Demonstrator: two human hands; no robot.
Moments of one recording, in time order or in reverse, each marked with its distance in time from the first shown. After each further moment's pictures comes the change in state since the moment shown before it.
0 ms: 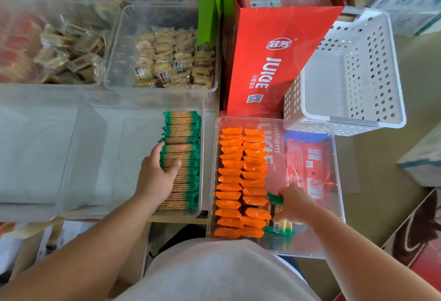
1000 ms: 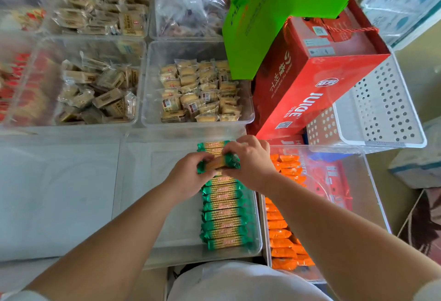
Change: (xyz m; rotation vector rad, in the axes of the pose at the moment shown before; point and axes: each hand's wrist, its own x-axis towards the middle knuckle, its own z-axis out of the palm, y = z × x) left_hand 0.094 0.025 -0.076 0.047 -0.394 0.420; right_hand 0.015 -0.240 -0.121 0.105 0.648 -0.389
